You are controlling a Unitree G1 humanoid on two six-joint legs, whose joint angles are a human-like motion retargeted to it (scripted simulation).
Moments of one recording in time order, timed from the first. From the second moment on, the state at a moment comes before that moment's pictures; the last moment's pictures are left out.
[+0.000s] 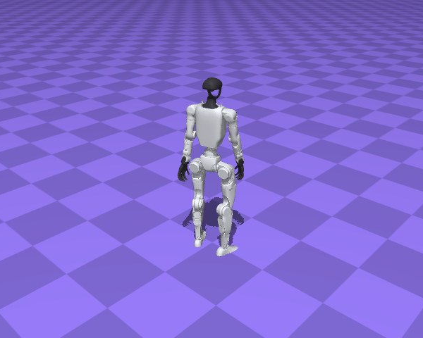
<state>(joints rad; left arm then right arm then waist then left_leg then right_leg) 0.12 0.07 0.14 1.60 0.37 0.04 0.15 -0.21 -0.11 0.18 1.45 -0.59 -0.01 0.06 -0.02 0.03 -0.07 -0.01 0.01 0.23 0.00 -0.18 -0.01 0.03 -0.13 -0.43 0.03 0.05 0.07</state>
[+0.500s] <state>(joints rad) 0.00 0.08 -0.10 1.53 0.63 0.07 -0.06 -0.11 -0.13 0.06 1.63 -0.64 0.08 0.15 -0.03 0.02 -0.06 -0.02 0.02 0.24 0.00 -0.18 -0.01 0.01 -0.12 -0.42 0.03 0.05 0.07</state>
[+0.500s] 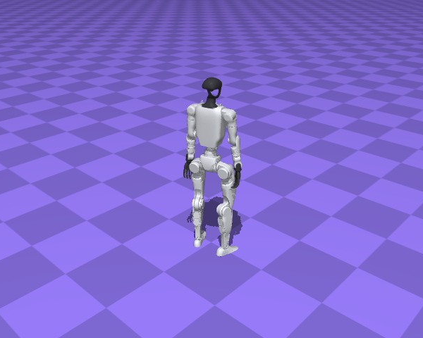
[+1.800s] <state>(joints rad) 0.24 0.10 0.17 1.45 0.53 0.01 0.01 -0.10 -0.19 -0.07 1.61 -0.55 0.08 0.11 0.08 0.00 0.13 -0.39 0.06 0.14 0.26 -0.16 -0.06 0.09 -0.06 -0.28 0.05 -0.07 0.00</state>
